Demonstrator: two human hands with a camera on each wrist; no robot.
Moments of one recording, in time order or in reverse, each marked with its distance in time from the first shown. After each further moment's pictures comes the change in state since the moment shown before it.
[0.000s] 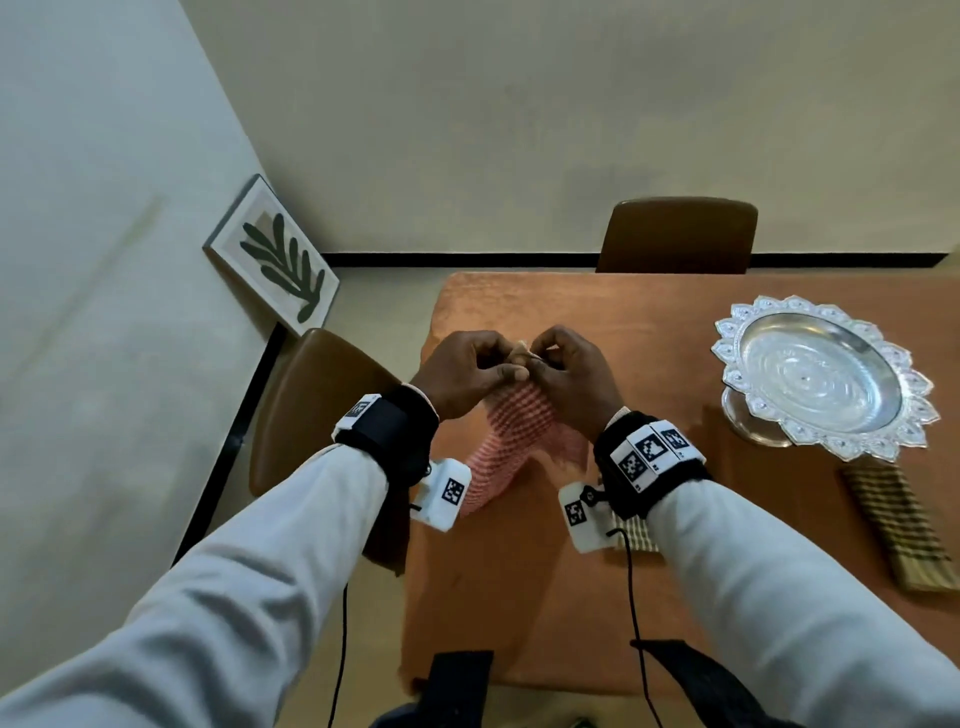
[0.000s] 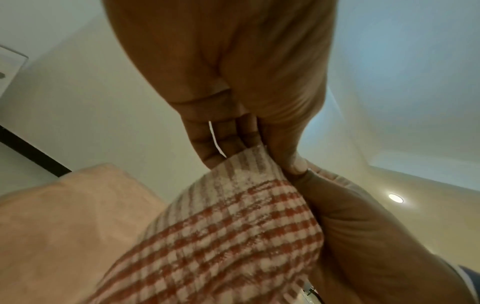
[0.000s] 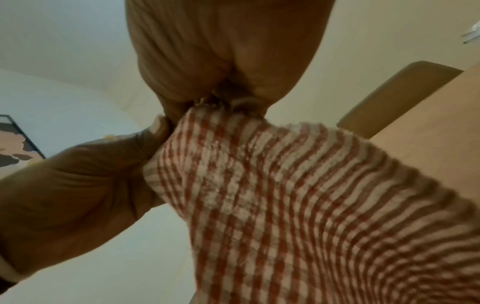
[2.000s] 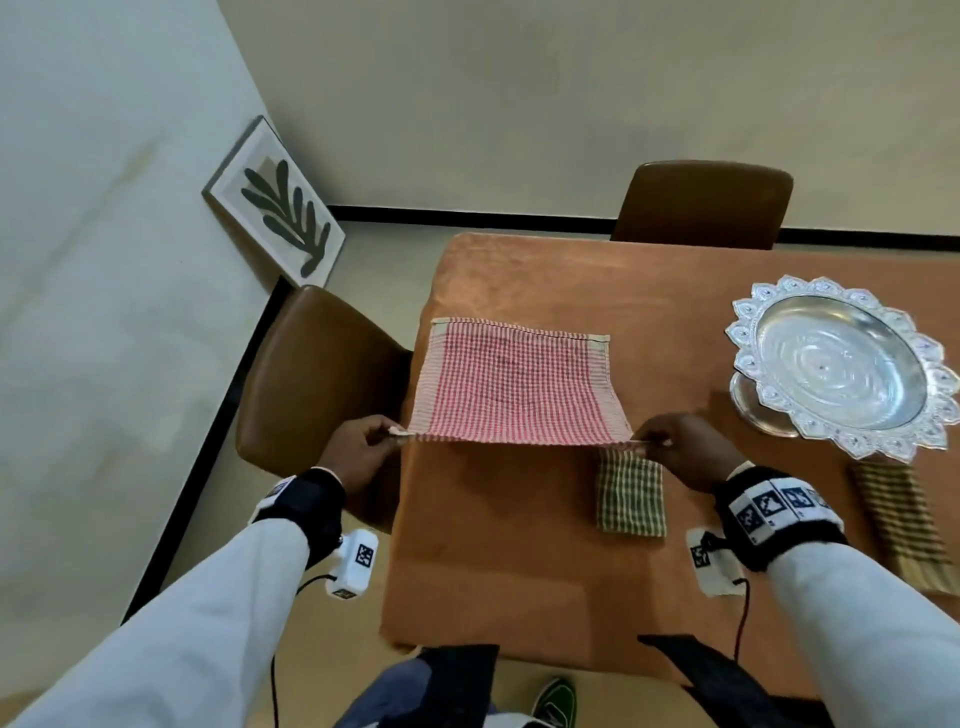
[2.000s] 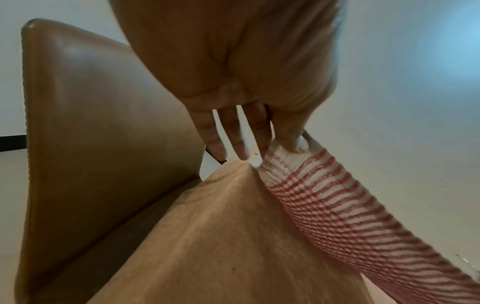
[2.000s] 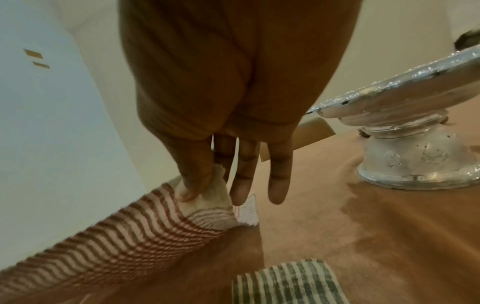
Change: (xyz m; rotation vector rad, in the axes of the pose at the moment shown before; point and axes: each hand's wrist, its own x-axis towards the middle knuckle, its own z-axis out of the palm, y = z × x) left_hand -0.118 -0.149 0.014 0.014 0.166 -0.567; right_hand -0.070 0.132 -0.122 -0.602 -0.480 0.296
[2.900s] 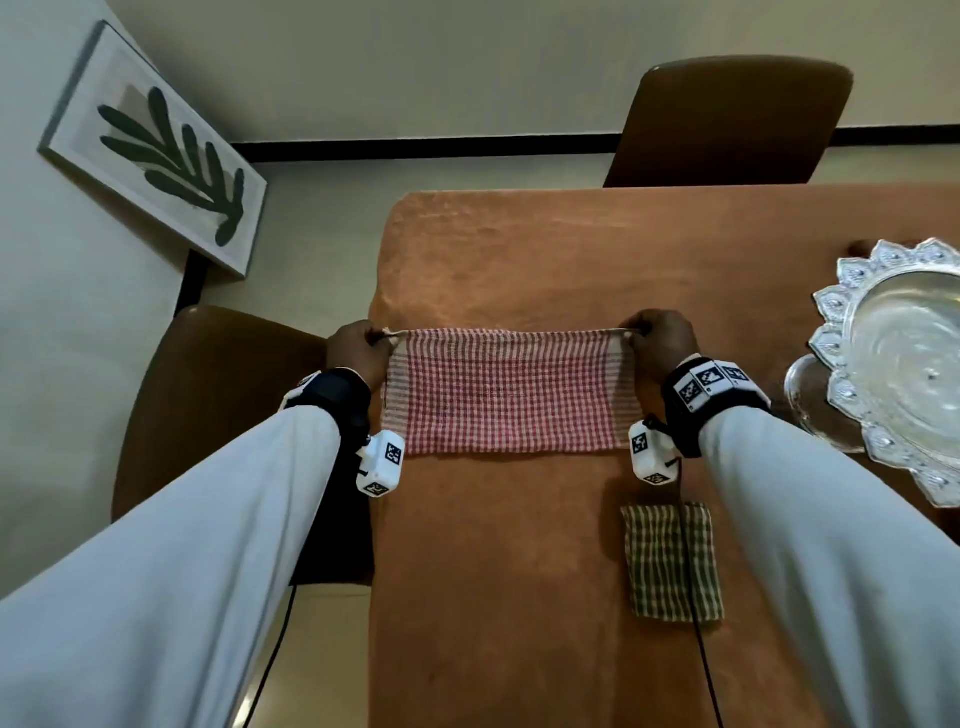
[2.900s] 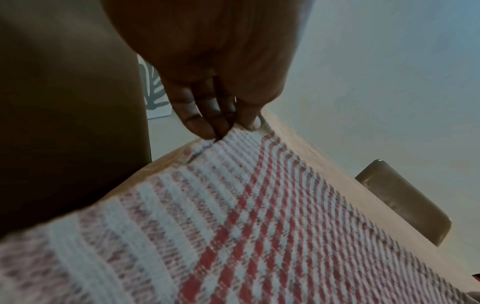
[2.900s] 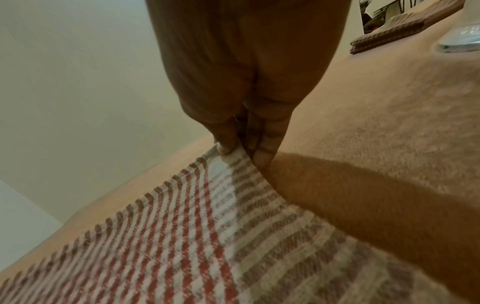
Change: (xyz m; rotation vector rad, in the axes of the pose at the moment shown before) left_hand 0.290 0.019 0.045 0.228 0.151 -0.125; right_hand 0.249 0.060 0.012 0.164 0.321 0.432
